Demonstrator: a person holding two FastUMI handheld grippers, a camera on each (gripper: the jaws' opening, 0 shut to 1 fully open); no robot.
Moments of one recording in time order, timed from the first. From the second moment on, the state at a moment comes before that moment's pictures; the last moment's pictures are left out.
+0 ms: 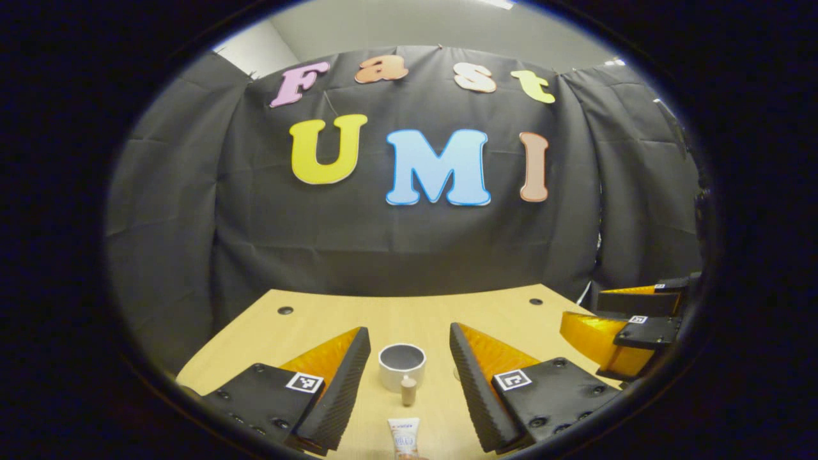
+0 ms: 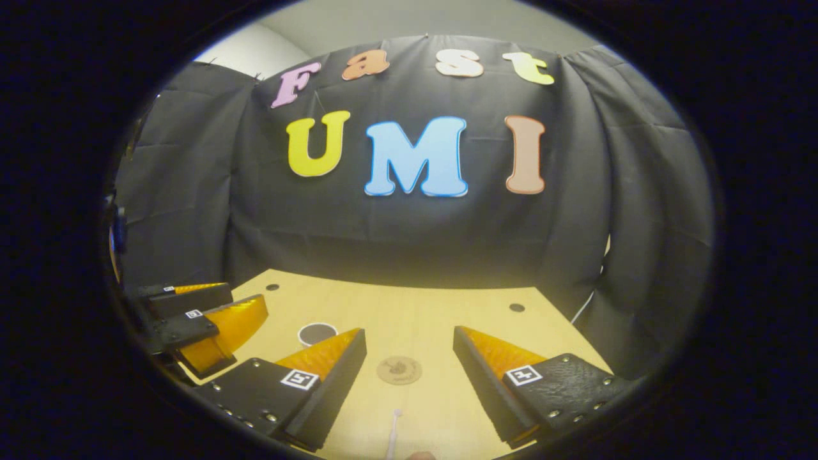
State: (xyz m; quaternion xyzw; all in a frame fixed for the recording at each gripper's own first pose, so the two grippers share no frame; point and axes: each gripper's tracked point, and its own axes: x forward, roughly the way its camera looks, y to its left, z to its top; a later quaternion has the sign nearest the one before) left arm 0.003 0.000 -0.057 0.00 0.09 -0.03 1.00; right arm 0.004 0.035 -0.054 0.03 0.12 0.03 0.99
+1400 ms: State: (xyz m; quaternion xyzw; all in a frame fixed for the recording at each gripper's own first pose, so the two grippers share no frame) left arm -0.035 -0.001 -0.293 -0.07 0.54 0.00 0.84; right arm -0.039 0.074 -0.253 0.08 0.55 0.09 0.83
